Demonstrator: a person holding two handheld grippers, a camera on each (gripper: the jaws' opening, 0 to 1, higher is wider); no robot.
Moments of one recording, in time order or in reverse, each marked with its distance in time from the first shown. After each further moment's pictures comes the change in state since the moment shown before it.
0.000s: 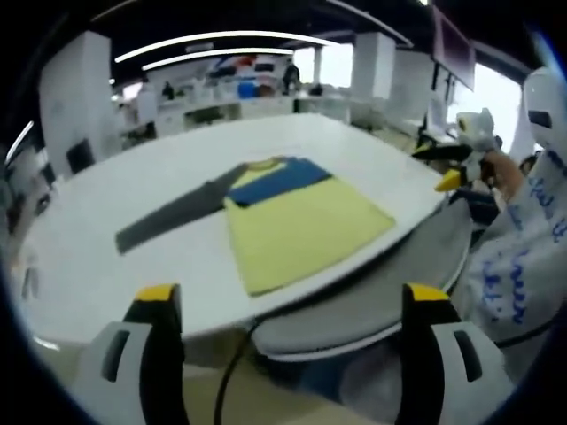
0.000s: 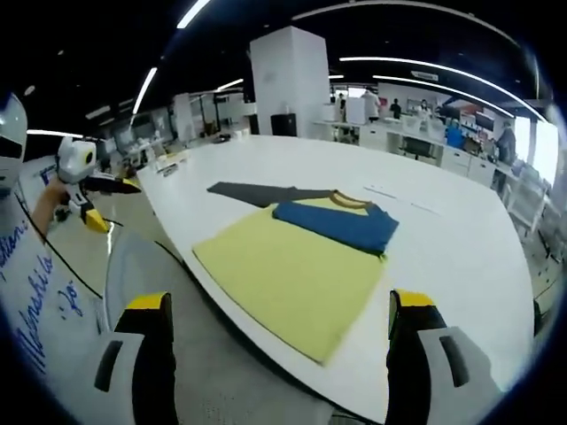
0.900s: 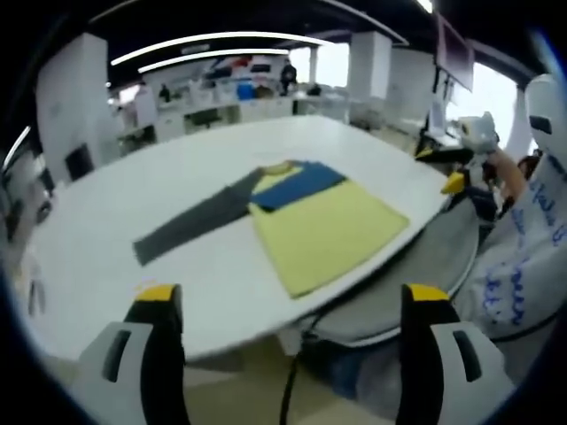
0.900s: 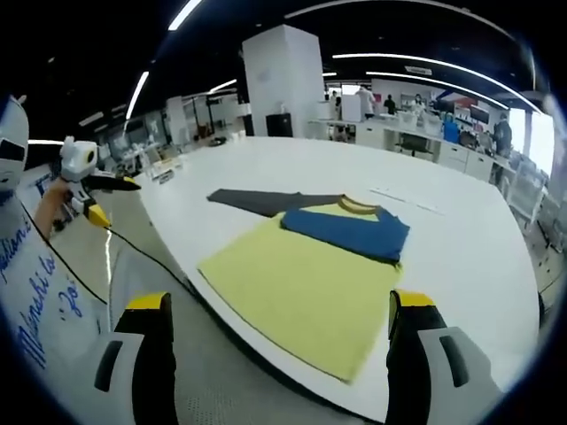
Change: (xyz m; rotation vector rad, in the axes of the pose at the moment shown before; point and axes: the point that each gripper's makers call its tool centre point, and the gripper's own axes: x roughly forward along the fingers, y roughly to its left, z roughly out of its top) left arm -0.019 0.078 0.020 0.034 -0.013 -0.018; right arm 0.031 0.027 0.034 0.047 -0.006 -0.035
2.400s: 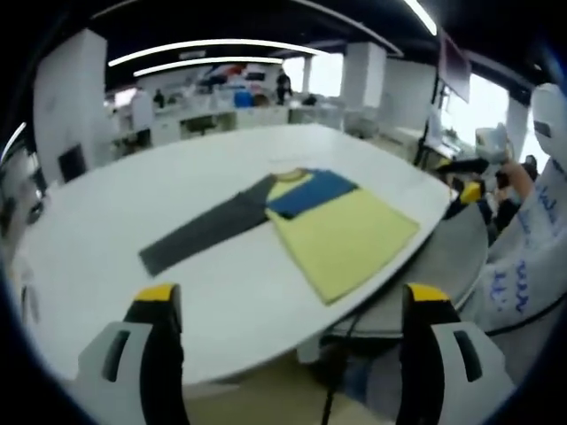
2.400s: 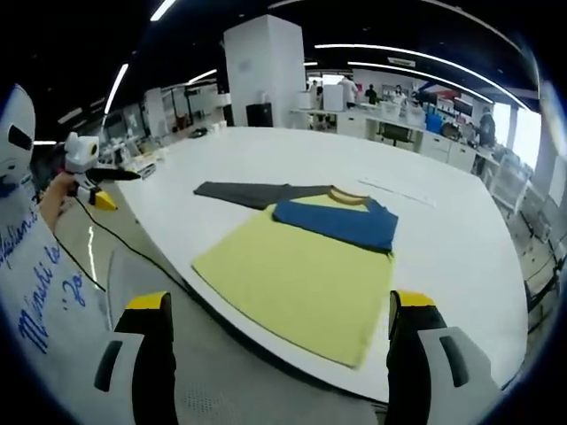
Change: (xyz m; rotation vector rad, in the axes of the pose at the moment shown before) left arm 0.017 0.056 -0.002 -0.008 -0.032 -0.052; right arm -0.007 0.009 -0.004 0.016 0.062 -0.114
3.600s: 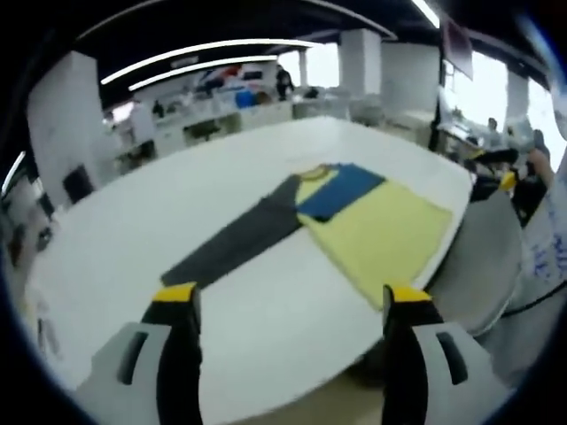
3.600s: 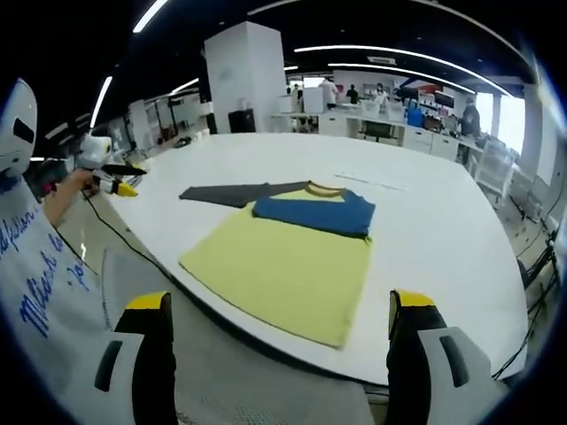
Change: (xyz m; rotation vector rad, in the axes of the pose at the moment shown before) left arm 0.034 0.080 0.012 0.056 -0.005 0.078; right arm -0.021 -0.022 -0.022 0.074 -0.027 -0.050
